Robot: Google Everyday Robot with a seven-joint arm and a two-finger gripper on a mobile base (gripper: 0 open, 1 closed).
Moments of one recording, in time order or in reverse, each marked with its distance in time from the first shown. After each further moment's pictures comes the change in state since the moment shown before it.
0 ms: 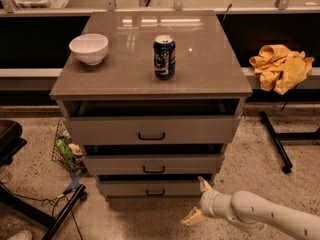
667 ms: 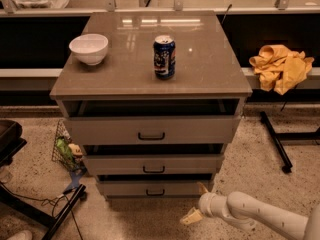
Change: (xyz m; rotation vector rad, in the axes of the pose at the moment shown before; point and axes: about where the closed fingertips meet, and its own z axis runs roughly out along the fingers) arm 0.072 -0.006 0.071 -0.057 -0.015 0.148
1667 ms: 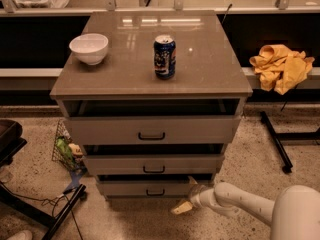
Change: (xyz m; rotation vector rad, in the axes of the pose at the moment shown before) arm -0.004 -0.031 0.069 -0.013 -0.018 0.014
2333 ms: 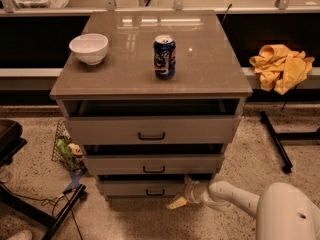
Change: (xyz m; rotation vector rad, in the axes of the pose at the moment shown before) arm -0.006 -0.012 0.040 -0.018 -0.030 0.027
